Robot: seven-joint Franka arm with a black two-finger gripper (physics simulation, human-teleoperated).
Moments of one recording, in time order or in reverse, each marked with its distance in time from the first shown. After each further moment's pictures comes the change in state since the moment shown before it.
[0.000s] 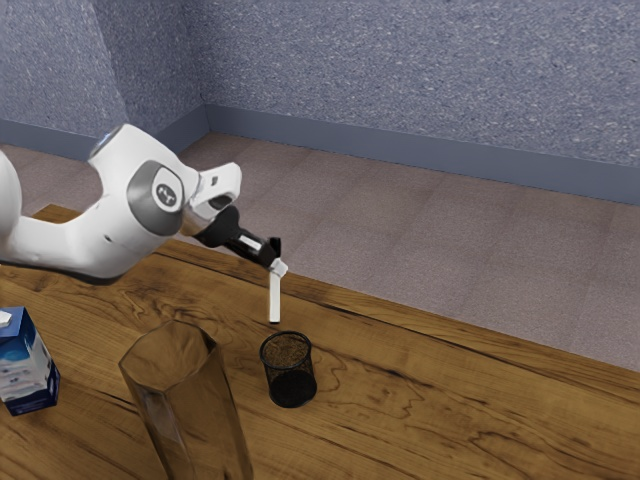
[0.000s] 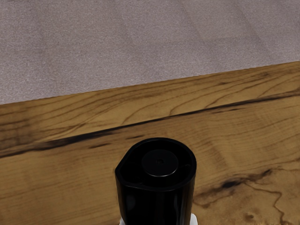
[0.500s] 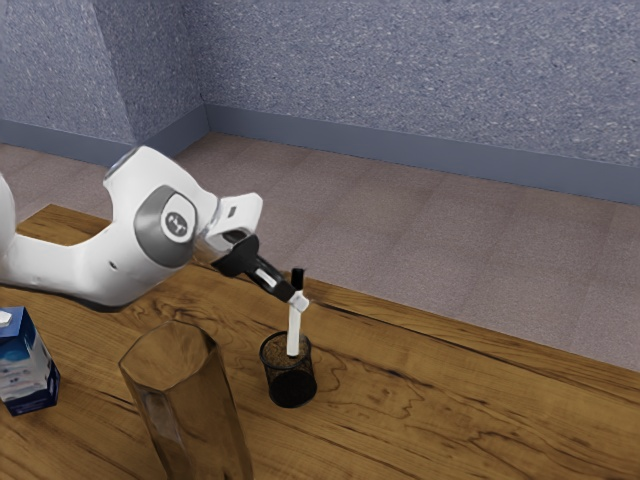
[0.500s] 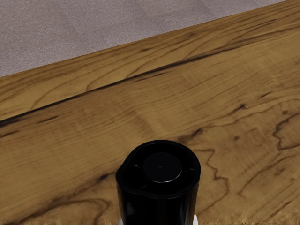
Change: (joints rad) arm -0.103 -0.068 -0.030 -0.098 -0.018 0.027 0.107
